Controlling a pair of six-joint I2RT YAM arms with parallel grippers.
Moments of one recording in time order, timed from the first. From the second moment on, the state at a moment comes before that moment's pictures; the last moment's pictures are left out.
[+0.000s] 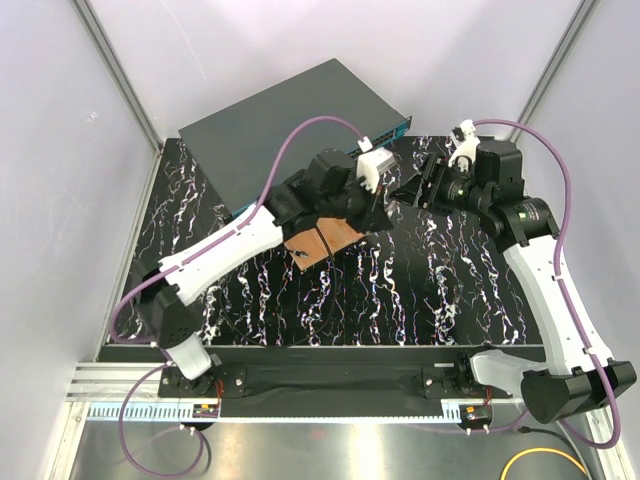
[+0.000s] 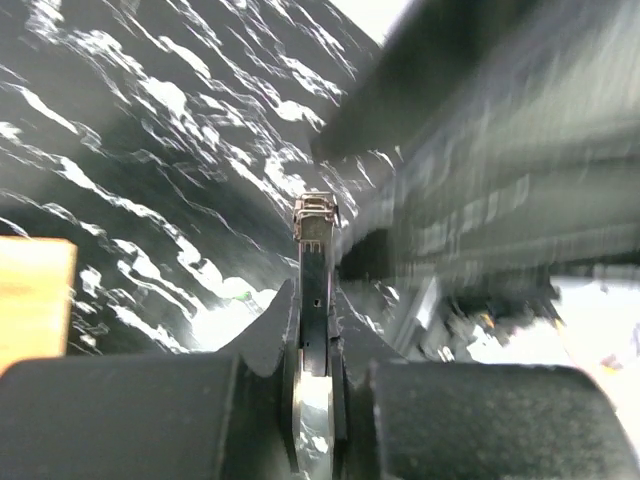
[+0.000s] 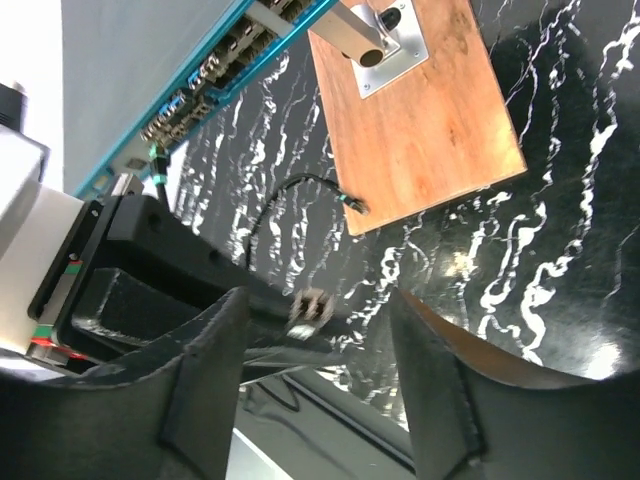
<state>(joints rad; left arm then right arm) -0.87 1.69 1.67 -0.45 0.36 -0.30 0.24 1.17 1.40 -0.70 -0.44 0.54</state>
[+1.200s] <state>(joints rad) -0.83 1.62 1.41 -0.39 1.18 -0.62 0.39 1.01 1.39 -1.34 -0.85 -1.47</state>
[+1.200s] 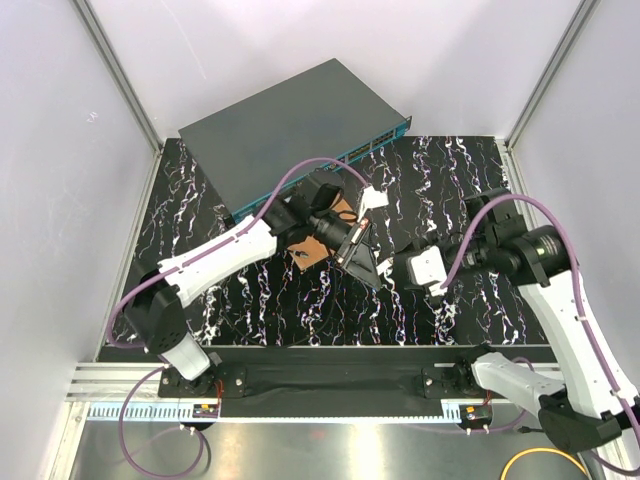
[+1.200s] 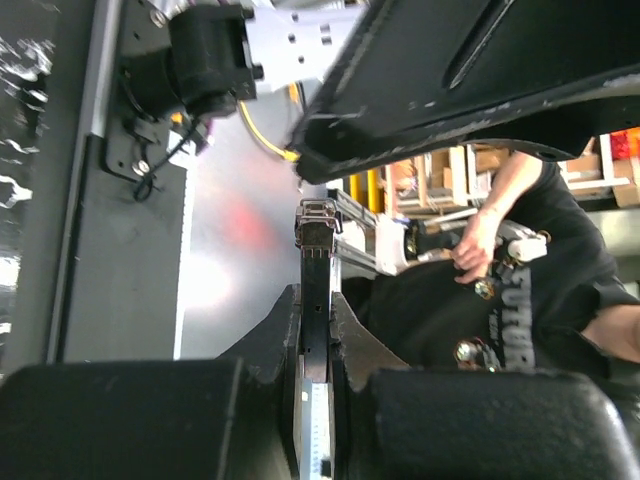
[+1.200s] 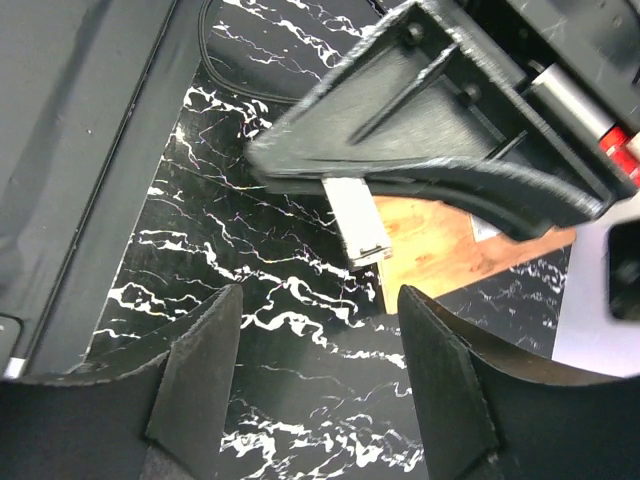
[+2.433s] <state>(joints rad) -0.88 1.66 1.41 -0.46 1.22 -0.60 0.63 1.06 1.33 -1.27 -0.70 -1.42</state>
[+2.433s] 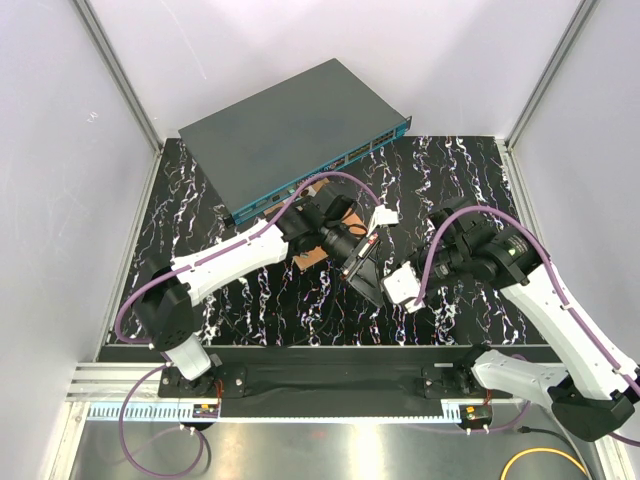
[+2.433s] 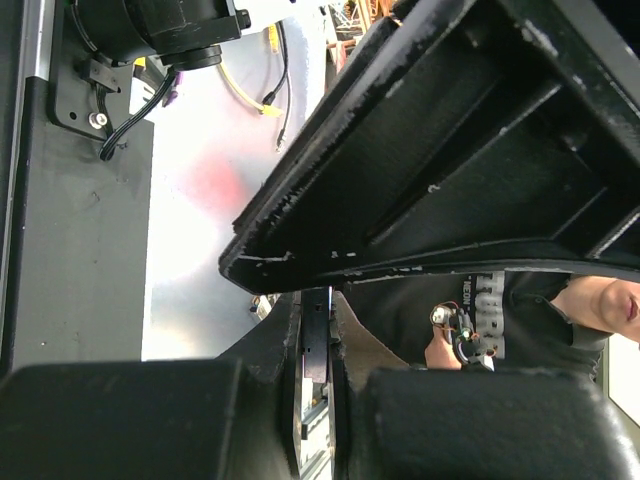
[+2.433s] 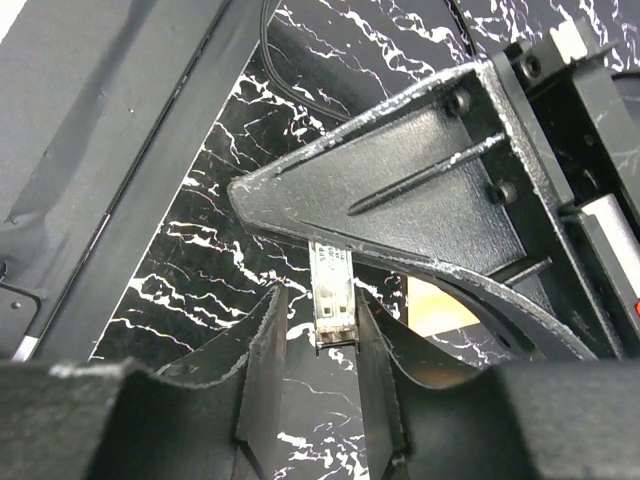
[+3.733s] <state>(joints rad) -0.18 1.39 1.68 -0.41 0.85 -0.48 0.67 1.13 1.35 -0.89 -0.42 -0.57</state>
